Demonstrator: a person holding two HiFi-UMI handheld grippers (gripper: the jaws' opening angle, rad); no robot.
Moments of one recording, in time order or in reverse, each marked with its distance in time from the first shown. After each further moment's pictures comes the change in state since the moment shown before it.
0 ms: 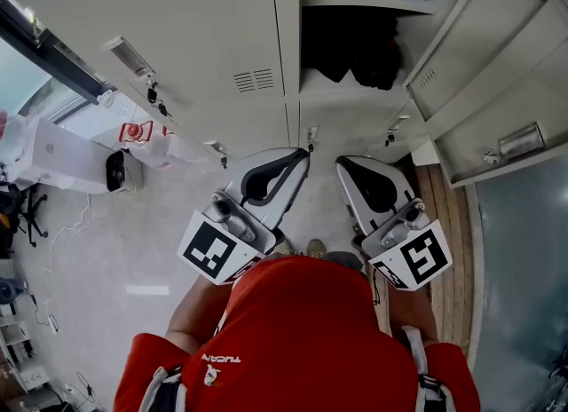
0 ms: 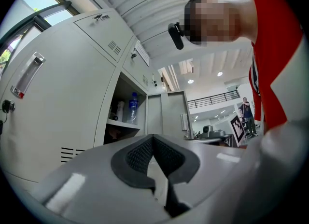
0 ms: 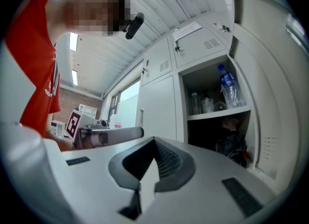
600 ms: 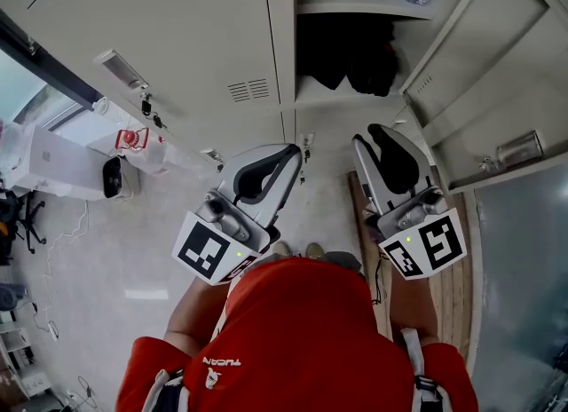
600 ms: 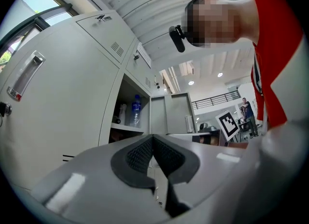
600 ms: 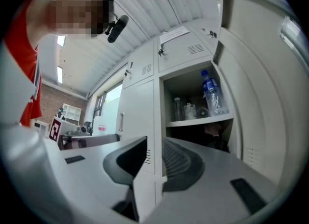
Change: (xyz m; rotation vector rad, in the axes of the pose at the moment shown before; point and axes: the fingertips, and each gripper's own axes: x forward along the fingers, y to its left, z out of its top) left arm 0.010 0.020 0.007 0.010 -0.025 0.013; right arm 0.006 -0.060 0.022 0.016 -0.018 -0.165
